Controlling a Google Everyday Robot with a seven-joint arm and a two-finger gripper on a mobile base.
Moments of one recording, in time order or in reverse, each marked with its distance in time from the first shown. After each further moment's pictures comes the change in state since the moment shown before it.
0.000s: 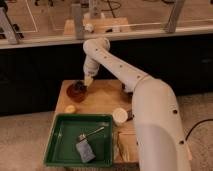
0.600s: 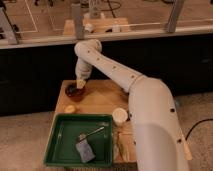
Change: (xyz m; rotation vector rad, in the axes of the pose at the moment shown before) arm -0.040 0.024 0.013 -0.026 -0.035 -0.089
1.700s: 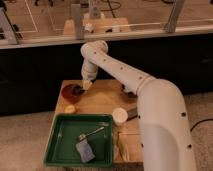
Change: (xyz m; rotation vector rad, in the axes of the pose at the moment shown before) arm 0.041 0.005 -0.014 0.006 0.037 0.022
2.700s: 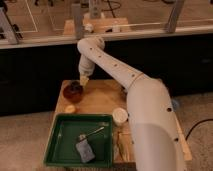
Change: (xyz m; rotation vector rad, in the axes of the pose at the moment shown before) arm -0.025 -0.025 0.004 0.009 -0.010 0.013
